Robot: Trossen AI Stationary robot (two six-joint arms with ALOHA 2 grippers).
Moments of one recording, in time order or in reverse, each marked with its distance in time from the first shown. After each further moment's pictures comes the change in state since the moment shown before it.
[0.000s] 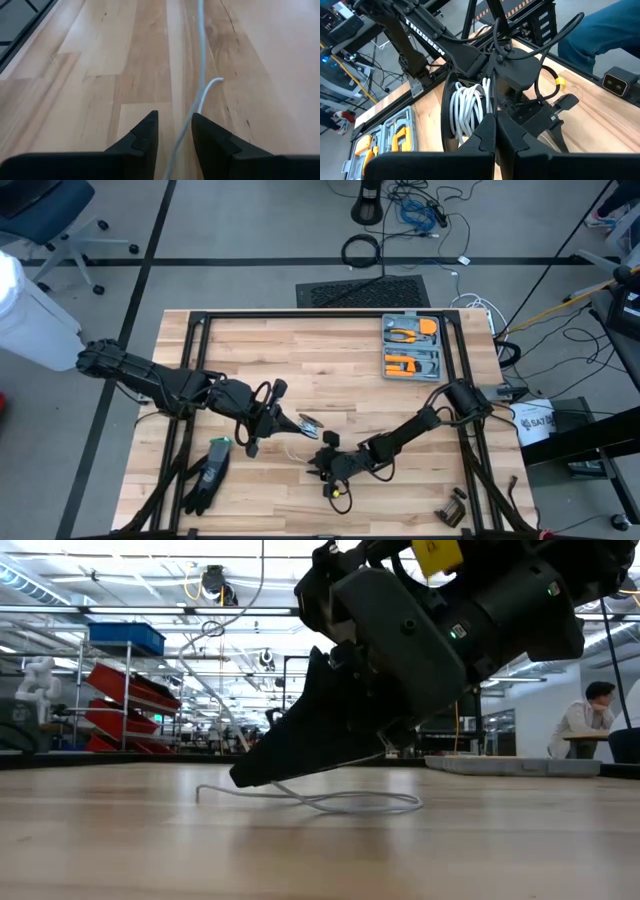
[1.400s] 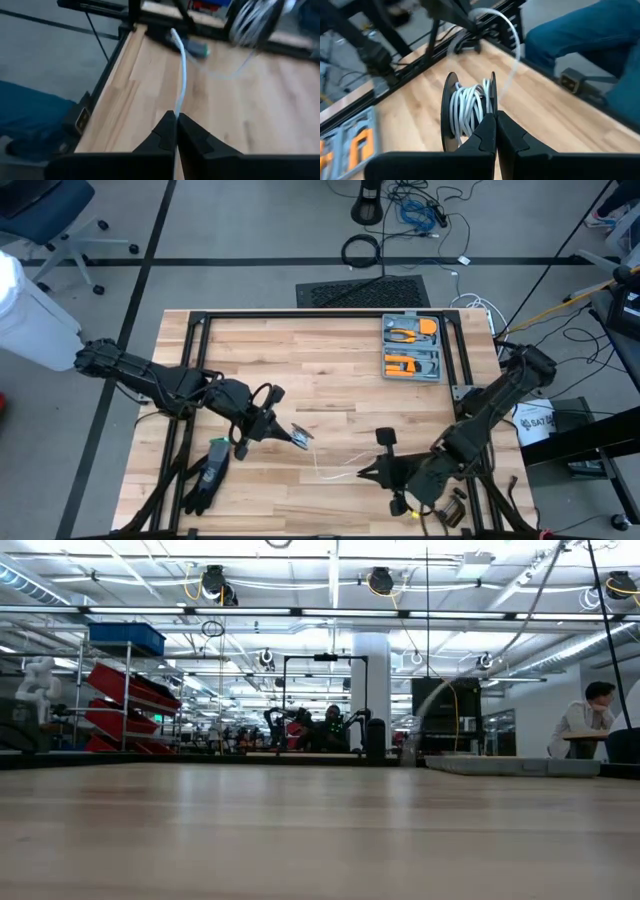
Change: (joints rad) left arm -0.001 -0.027 0.000 -0.092 0.145 -0.055; right arm 0.311 -0.648 0.134 -0.853 0.250 -0.071
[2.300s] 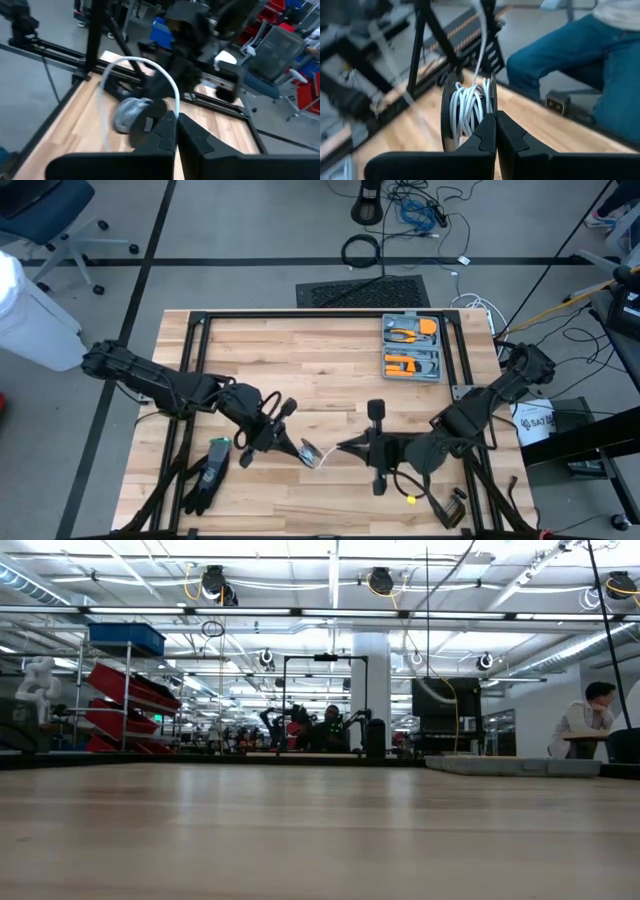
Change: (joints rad) left arm 0.001 0.096 0.000 0.181 0.164 0.083; right arm -0.131 0.001 0.182 0.112 0.083 -0.390
